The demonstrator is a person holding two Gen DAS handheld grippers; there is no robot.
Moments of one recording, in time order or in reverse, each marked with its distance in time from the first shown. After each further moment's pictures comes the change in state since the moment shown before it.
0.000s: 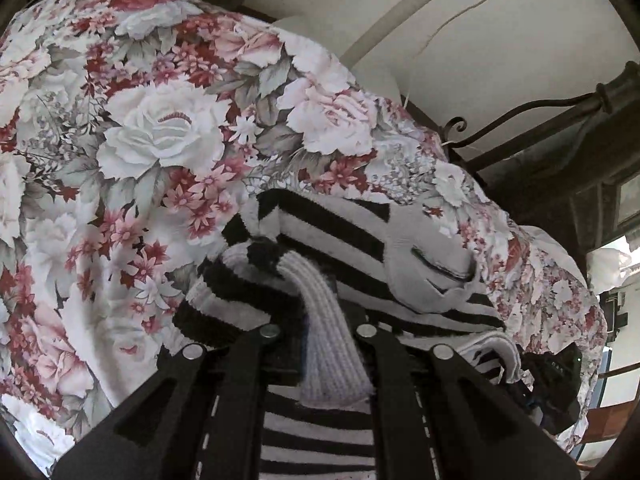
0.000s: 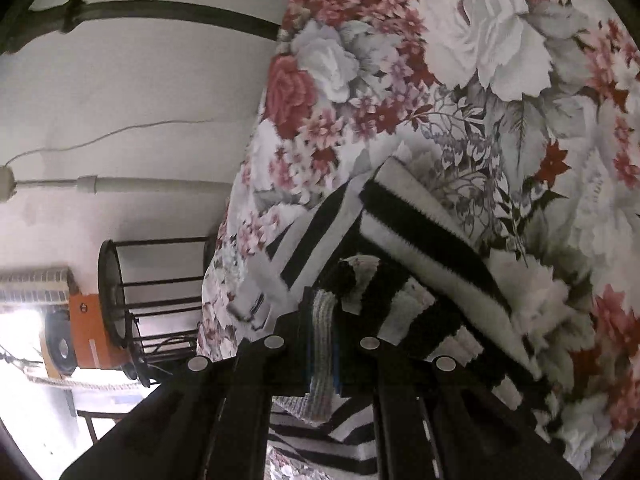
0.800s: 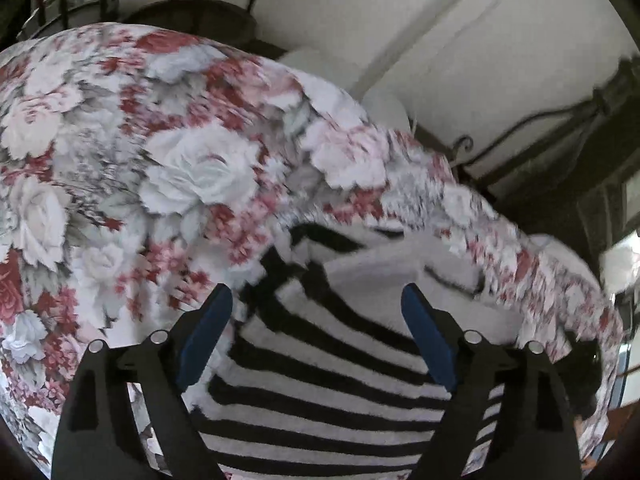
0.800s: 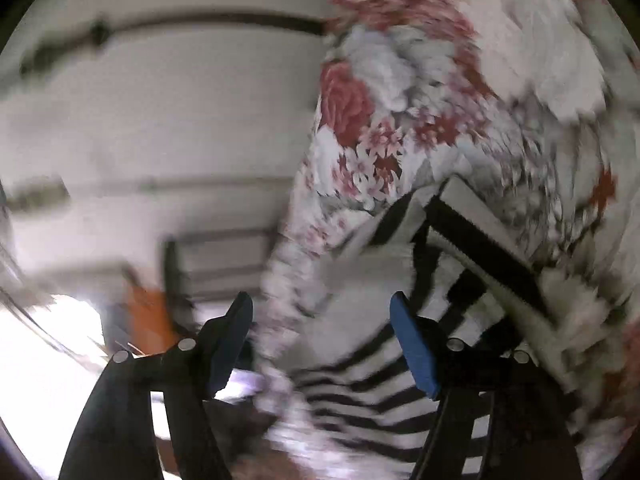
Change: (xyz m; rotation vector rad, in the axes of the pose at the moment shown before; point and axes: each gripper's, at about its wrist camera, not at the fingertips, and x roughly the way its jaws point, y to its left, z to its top) left arm -0.023 0.001 0.000 0.057 -0.092 0.061; right arm -0.018 -0.007 0.019 0.075 0.052 0.287
